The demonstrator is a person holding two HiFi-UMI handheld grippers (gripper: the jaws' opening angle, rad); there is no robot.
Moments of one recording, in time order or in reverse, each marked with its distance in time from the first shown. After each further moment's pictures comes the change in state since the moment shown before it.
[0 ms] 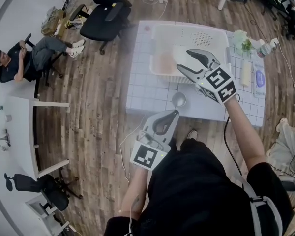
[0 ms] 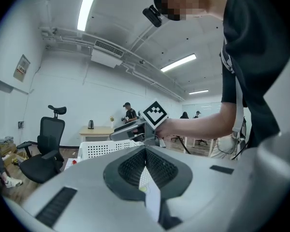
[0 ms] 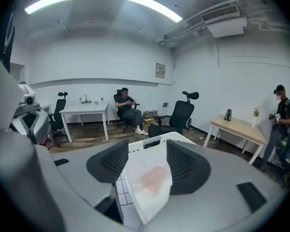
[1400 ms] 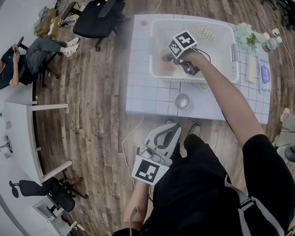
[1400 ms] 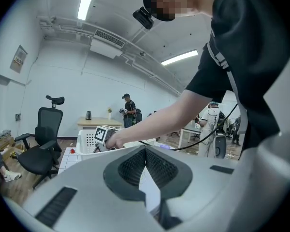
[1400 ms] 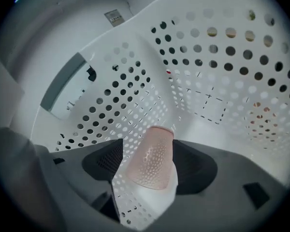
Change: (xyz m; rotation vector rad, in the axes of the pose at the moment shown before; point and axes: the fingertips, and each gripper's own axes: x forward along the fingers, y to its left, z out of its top) left arm -0.012 -0.004 -0.038 -0.049 0.144 -0.058; right arm 0.204 -0.048 -0.172 0.600 0.578 0.167
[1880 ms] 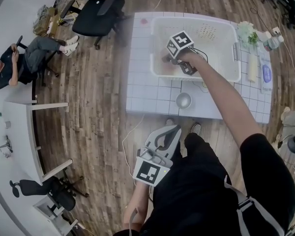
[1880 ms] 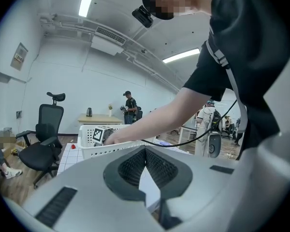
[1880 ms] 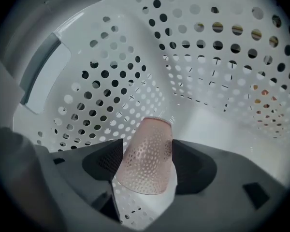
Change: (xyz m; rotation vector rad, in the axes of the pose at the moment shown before) left arm -0.003 -0.001 -0.013 -0.021 0.030 0.001; right arm 0.029 -0.009 -0.016 0.066 0.075 -0.023
